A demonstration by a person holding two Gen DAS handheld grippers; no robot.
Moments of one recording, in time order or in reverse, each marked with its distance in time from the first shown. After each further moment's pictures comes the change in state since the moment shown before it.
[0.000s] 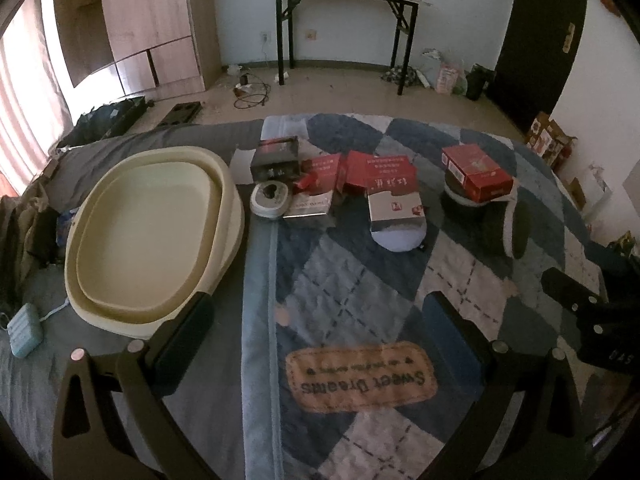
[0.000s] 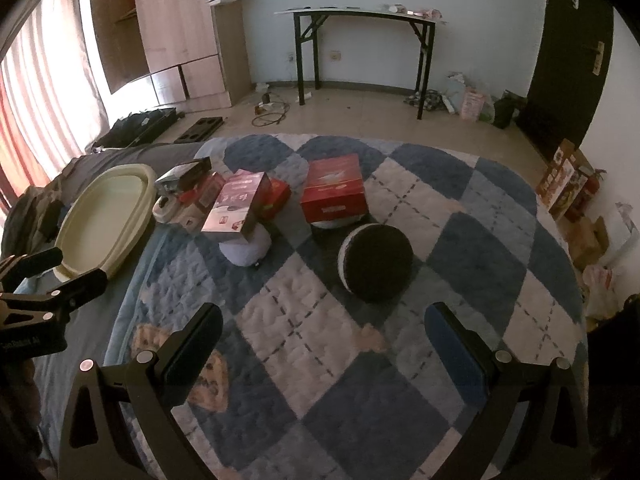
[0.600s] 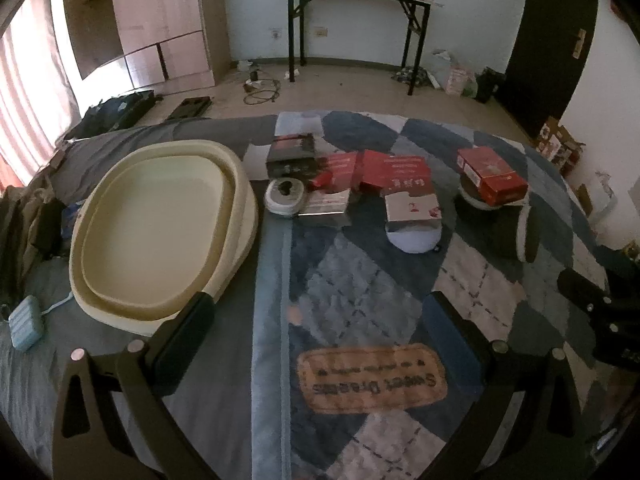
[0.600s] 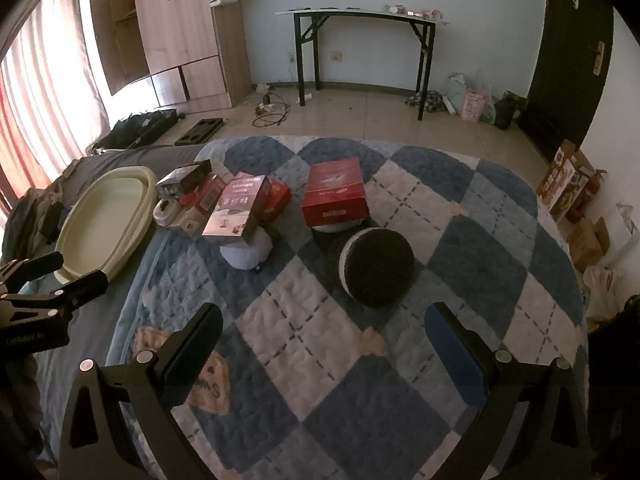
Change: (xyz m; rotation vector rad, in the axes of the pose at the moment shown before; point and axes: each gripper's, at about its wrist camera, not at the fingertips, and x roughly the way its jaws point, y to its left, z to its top) left arm 0.003 0.012 0.000 -0.038 0.006 0.023; right arm 0.000 0.000 0.002 0.003 -0.003 0.004
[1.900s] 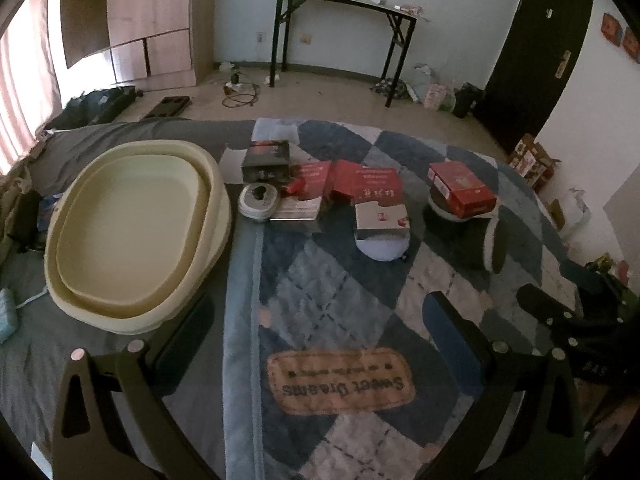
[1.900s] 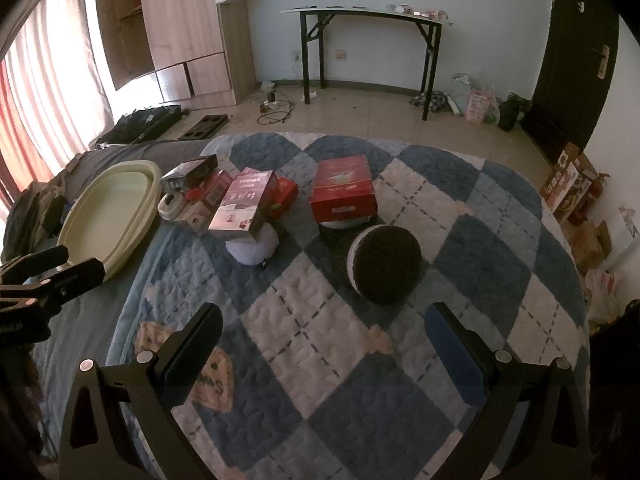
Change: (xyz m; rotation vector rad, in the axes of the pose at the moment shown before) left arm -0.009 0.001 -0.001 -0.038 -0.033 -0.115; right arm 0.001 0.004 -0.002 -0.011 0.003 0.006
